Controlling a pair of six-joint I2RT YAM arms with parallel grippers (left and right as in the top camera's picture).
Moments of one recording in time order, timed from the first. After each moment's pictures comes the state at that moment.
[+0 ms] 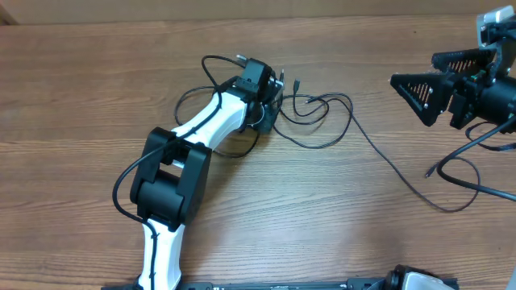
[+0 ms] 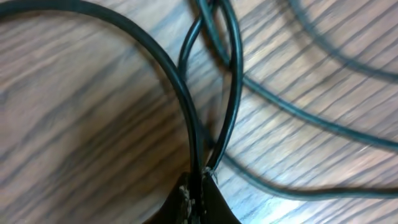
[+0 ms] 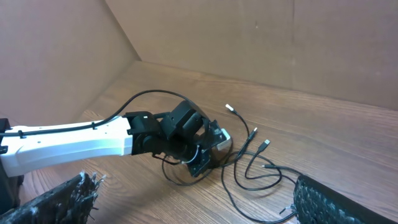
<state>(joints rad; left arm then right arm) -0.44 2.17 1.56 -0.60 0.11 0.03 -0.25 1.34 1.90 -1.26 -0.91 -0.24</state>
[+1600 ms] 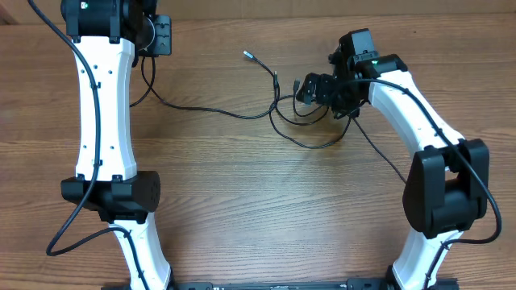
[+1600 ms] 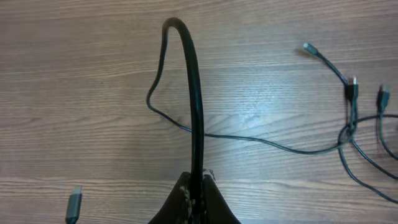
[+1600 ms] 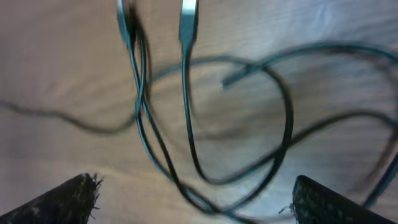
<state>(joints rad) -0.06 2.13 2.61 -1.54 -0.08 -0.03 0.21 2.00 1.60 -0.80 -0.31 0.44</state>
